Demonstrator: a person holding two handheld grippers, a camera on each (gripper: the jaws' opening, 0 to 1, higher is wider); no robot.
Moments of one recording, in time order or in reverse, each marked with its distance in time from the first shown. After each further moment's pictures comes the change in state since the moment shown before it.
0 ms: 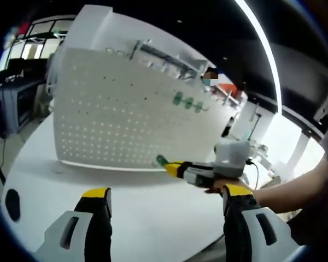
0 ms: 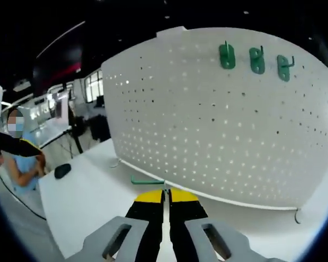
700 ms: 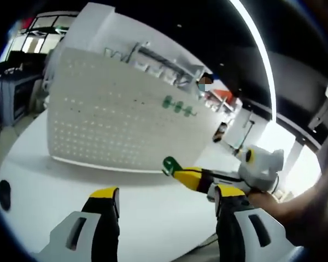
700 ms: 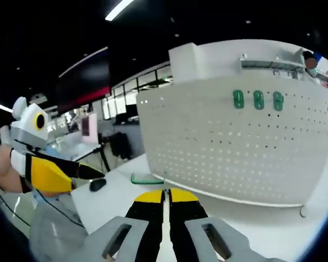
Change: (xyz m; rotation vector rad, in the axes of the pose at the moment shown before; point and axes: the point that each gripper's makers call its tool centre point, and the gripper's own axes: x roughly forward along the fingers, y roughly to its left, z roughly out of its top) left arm -0.004 -0.025 -0.001 -0.056 -0.031 -0.060; right arm -0.082 0.062 0.028 0.041 -0.111 0.135
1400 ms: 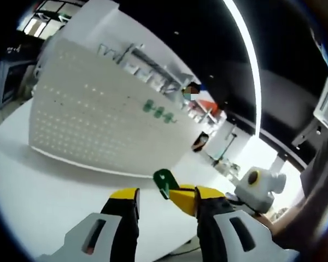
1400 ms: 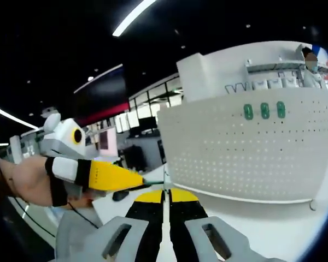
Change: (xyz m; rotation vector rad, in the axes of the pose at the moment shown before) left arm 0.000 -0.042 0.004 -0.107 -0.049 -0.168; right arm -0.040 0.045 0.014 0.045 -0.101 0.094
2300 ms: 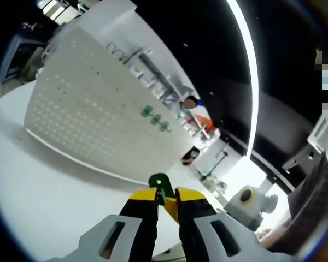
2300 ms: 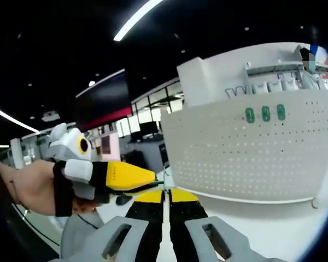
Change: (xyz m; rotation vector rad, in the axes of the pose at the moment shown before) left arm -0.003 -0.005 0.003 -0.155 -0.077 -0.046; right arm -0.003 0.011 0.005 0.005 -0.035 0.005
